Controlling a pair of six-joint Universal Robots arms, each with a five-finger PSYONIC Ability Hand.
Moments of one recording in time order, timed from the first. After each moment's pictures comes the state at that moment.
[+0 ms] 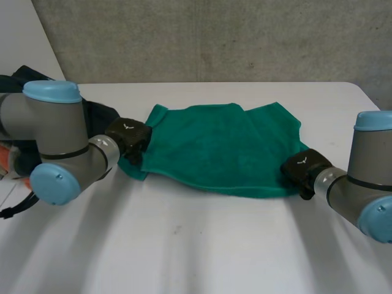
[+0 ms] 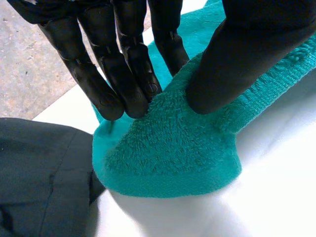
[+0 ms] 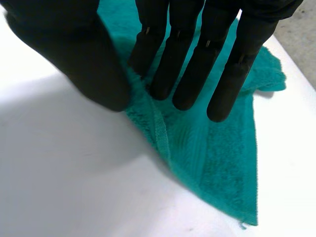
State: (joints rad) left arm 4.34 -2.24 -1.14 2.98 -1.43 3.55; right arm 1.85 -1.00 1.47 0.11 1.44 2.43; left_hand 1.14 1.19 1.19 1.20 1.00; right_hand 1.09 1.12 1.13 1.13 0.95
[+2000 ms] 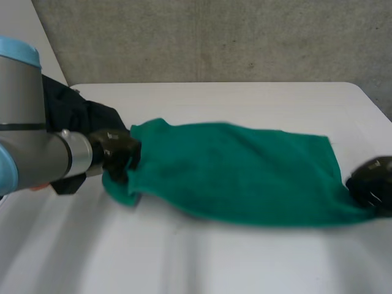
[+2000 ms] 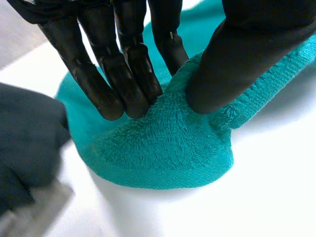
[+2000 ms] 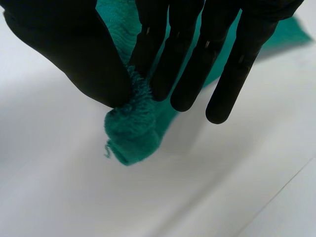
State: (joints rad) left arm 4.39 -2.06 -1.15 2.54 -1.35 3.54; right arm 1.47 -1.09 1.23 0.89 1.28 2.08; left_hand 1.14 1.19 1.19 1.20 1.00; right_hand 1.13 1.18 1.19 1.20 1.00
